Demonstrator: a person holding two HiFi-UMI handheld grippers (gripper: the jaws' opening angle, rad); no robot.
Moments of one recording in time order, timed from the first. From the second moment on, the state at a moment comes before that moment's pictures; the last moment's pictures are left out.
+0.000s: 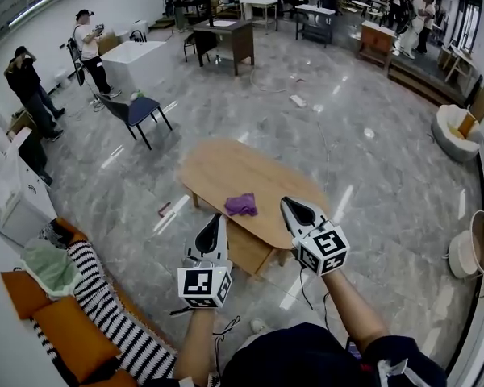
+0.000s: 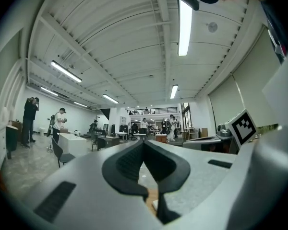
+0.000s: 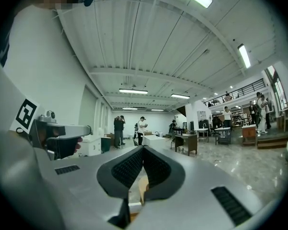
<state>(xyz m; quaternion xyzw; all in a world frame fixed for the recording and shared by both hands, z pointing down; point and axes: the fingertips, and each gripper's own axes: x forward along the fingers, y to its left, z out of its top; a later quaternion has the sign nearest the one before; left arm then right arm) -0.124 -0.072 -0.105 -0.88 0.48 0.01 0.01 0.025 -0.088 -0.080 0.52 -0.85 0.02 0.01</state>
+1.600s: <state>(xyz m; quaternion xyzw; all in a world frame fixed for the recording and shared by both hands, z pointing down) -0.018 -0.204 -0.052 -0.88 0.48 0.02 -0.01 0.133 -0.224 -0.018 0.53 -0.85 0.03 0.01</state>
